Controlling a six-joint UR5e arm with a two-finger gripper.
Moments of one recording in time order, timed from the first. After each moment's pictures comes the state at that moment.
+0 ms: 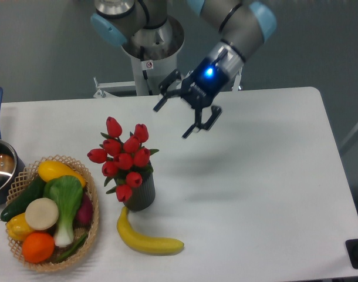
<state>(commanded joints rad) 2.76 -1.67 -2.05 -1.16 0.45 1.67</state>
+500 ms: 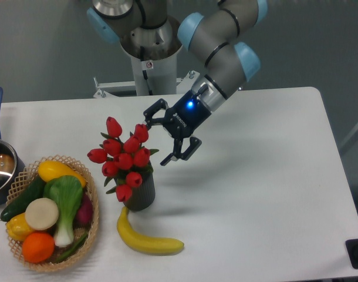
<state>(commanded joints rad) 2.69 -1.73 -2.04 -1.09 0.45 1.63</state>
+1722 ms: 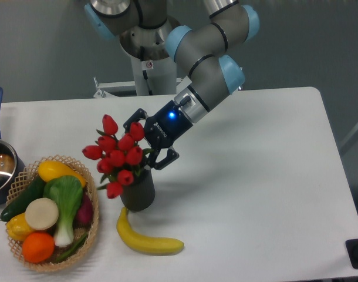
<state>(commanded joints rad) 2.61 -1.76 -1.98 -0.99 0.41 1.50</state>
